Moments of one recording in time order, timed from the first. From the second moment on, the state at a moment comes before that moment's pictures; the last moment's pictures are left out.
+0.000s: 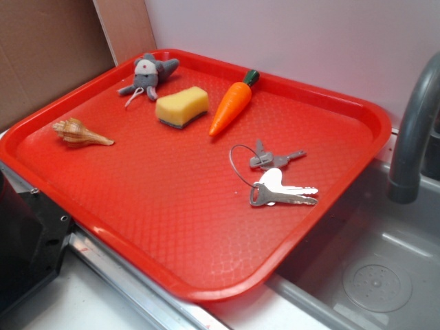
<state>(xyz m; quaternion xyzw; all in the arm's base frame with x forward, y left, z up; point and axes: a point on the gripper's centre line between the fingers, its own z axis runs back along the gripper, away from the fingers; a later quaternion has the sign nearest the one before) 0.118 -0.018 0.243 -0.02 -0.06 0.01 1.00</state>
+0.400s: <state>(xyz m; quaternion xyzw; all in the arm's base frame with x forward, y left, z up) 0.118 -0.016 0.238 -0.01 -0.05 0.02 1.00</state>
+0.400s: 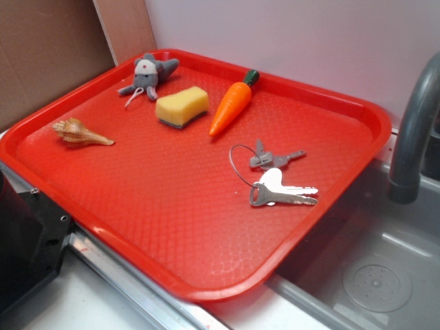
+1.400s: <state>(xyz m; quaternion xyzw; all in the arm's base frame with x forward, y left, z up) 0.256 0.104 0.052 0.09 -0.05 0.20 0.97</state>
